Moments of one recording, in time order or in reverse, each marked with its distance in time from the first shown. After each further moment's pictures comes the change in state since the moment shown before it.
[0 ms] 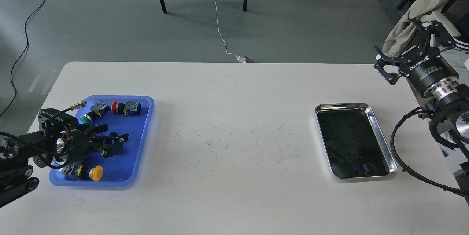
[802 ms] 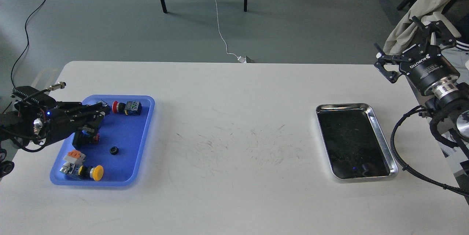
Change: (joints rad) left arm -0.145 0.201 -0.038 -0.237 0.031 0.009 -0.005; right arm 0.004 0.000 0.002 0.002 0.000 0.002 0.000
